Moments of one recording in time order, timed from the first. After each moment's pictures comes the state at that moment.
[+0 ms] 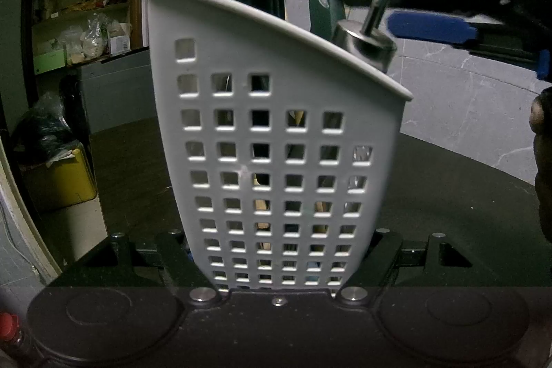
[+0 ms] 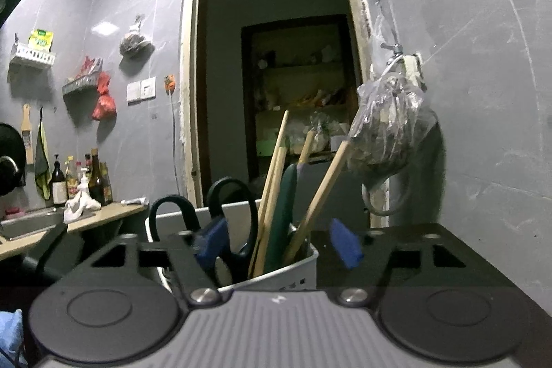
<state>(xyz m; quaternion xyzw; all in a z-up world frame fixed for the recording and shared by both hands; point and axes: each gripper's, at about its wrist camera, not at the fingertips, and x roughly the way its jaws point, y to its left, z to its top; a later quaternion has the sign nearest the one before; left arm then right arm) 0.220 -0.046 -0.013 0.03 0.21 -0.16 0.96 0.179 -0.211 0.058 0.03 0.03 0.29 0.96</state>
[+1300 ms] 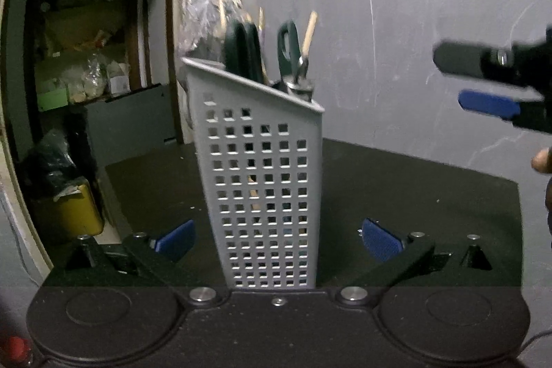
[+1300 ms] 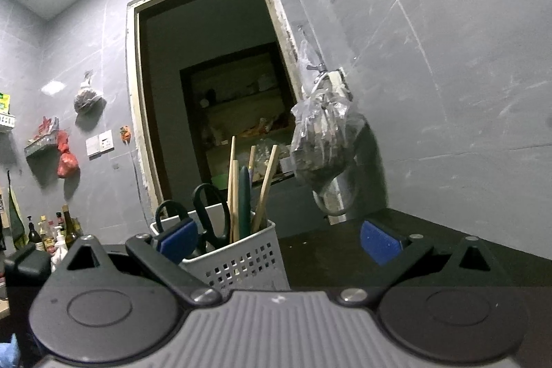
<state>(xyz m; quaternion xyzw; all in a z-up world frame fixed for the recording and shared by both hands) 0.131 -0.022 -0.011 0.06 0.14 -0.16 0.98 0.097 -0.259 0.025 0.14 0.00 0.19 0.97</state>
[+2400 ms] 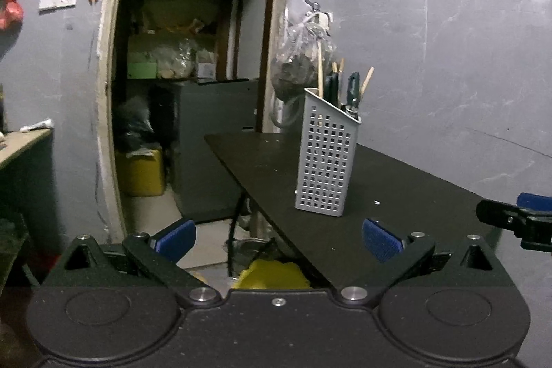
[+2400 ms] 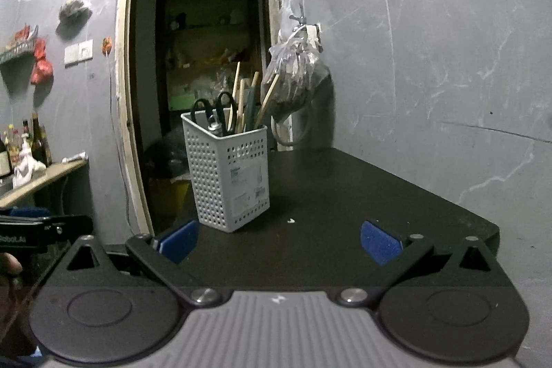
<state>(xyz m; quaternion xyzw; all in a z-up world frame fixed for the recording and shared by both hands) -0.068 0.031 0.011 -0.03 0.14 -0.03 0.99 -0.055 -0.221 0.015 0.03 0.12 0.09 0.99</state>
